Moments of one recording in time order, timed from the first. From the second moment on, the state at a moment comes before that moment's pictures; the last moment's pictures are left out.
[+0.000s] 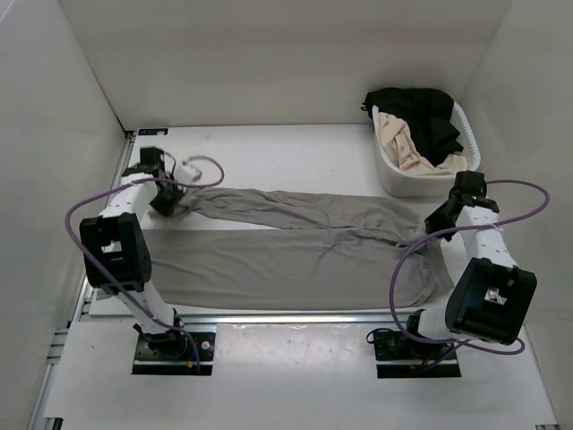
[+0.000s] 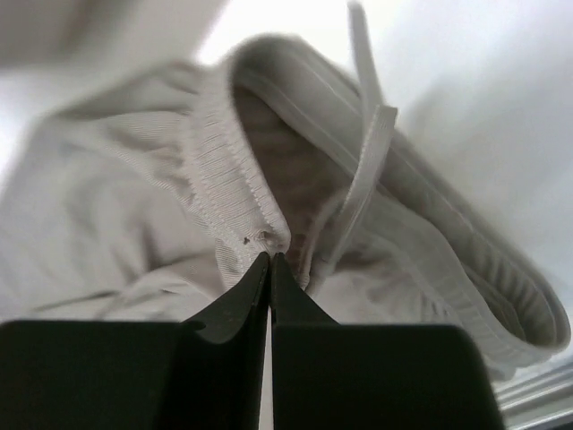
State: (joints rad) left arm 0.11 1.70 1.34 -0.67 0.03 0.78; right arm -0.25 1.37 0.99 -0.68 0.03 0.59
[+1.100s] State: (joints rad) left arm 0.27 2.43 2.08 -0.96 0.15 0.60; right arm -0.31 1.43 0.92 -0.75 0.05 0.52
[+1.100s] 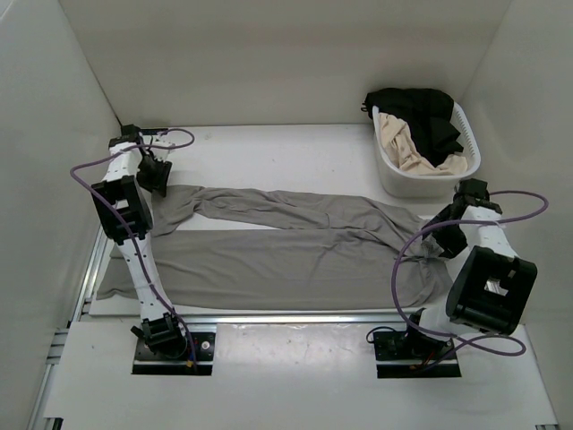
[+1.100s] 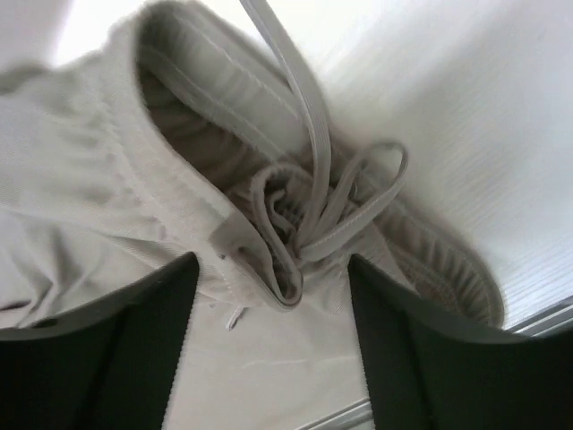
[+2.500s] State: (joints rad) left arm 0.29 2.03 2.06 -0.83 -0.01 0.72; right arm -0.37 1.56 1.39 -0.77 0.03 0.46
